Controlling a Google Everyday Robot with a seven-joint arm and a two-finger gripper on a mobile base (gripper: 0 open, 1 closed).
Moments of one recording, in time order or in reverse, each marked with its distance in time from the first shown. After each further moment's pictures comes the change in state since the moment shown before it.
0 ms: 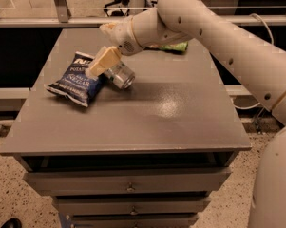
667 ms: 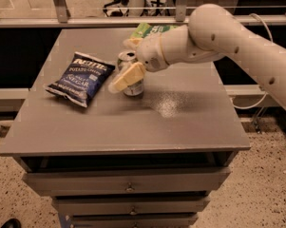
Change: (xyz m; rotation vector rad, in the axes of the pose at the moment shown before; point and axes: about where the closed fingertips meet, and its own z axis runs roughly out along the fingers) arm 0.050 0.032 -0.055 0.022 0.003 0.086
